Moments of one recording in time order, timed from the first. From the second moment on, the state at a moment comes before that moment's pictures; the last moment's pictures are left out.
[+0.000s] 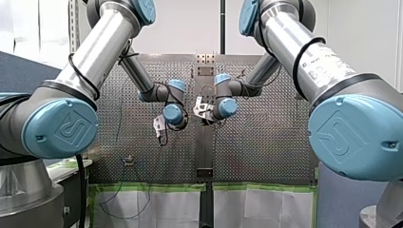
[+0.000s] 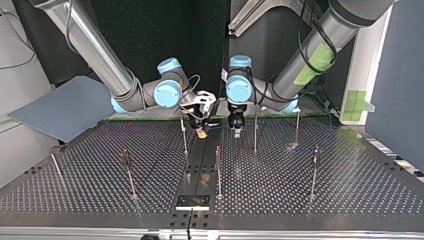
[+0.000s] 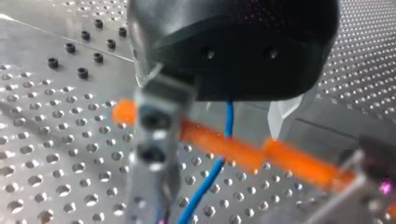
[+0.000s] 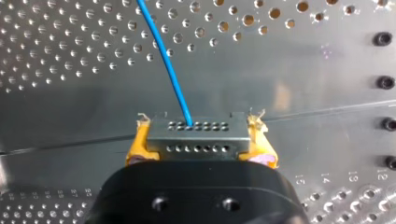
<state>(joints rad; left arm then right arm) -0.35 -2.15 -1.64 -2.68 -1.86 -1.87 2.24 -0.80 1.24 -0.21 1.48 1.85</state>
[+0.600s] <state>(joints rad) -0.34 -2.15 -1.64 -2.67 -1.87 -1.87 2.23 -0.80 1.24 -0.21 1.47 1.86</state>
